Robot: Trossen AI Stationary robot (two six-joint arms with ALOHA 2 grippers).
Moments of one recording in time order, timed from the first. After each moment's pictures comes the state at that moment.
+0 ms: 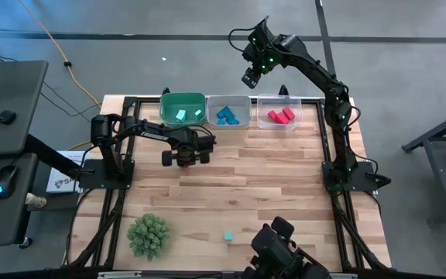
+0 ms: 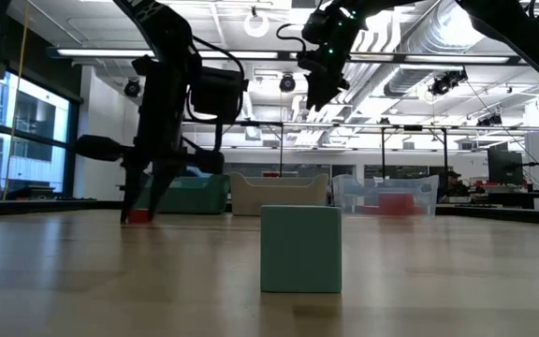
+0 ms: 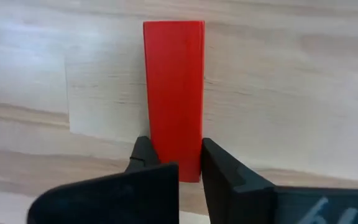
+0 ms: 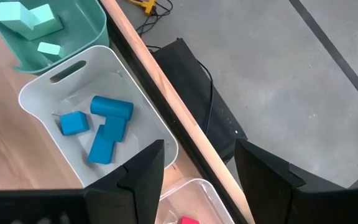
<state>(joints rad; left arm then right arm) 0.32 1.84 1.06 -0.87 -0.02 -1.50 -0.74 2.10 2.35 -1.25 0.00 -0.19</state>
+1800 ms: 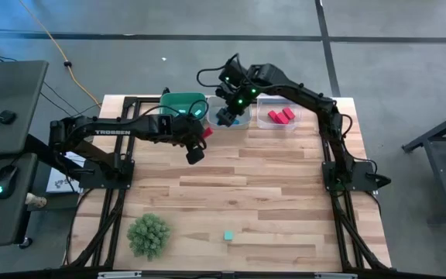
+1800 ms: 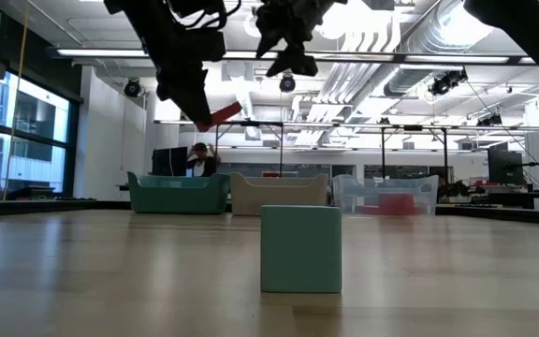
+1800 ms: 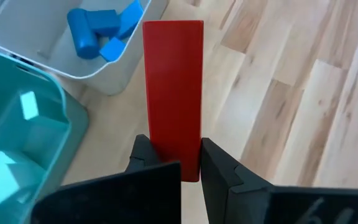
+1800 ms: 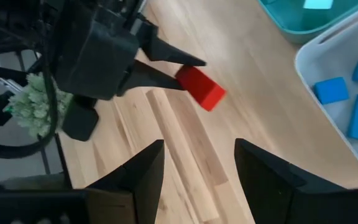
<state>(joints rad) 0.31 1.41 1.06 -0.64 -0.18 -0.16 -0.39 2.10 2.35 -1.29 -0.42 0.27</state>
